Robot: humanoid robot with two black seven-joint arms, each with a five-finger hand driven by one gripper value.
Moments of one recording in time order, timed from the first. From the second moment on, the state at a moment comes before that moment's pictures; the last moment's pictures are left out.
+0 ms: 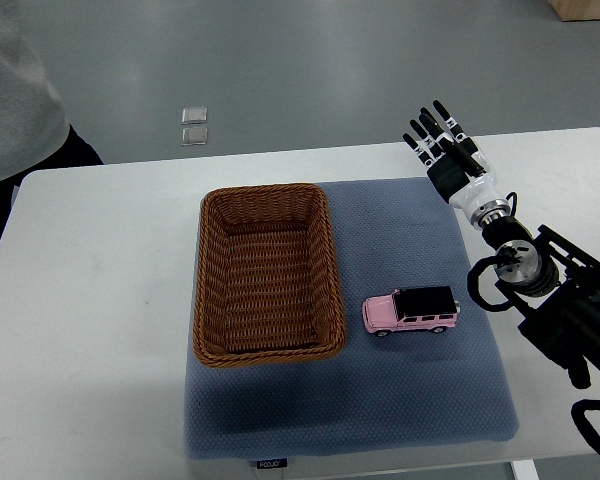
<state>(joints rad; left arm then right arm) -0.04 0.00 -0.06 -0.25 0.12 0.01 0.00 0.66 -0.09 0.95 0.60 -0.04 0.33 0.31</state>
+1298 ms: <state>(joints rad) -0.04 0.00 -0.06 -0.25 0.12 0.01 0.00 0.81 -0.76 0.31 1.31 -1.14 0.35 0.29</state>
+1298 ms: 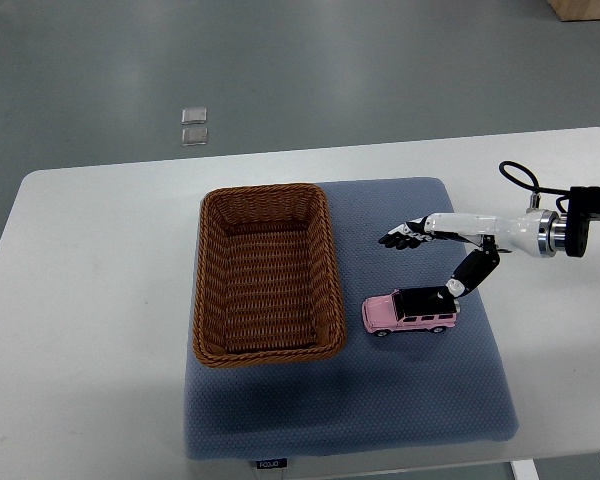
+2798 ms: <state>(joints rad) -0.04 0.00 -0.06 -0.25 0.12 0.01 0.00 0.67 -0.69 0.31 1.22 -1.28 0.18 0.37</state>
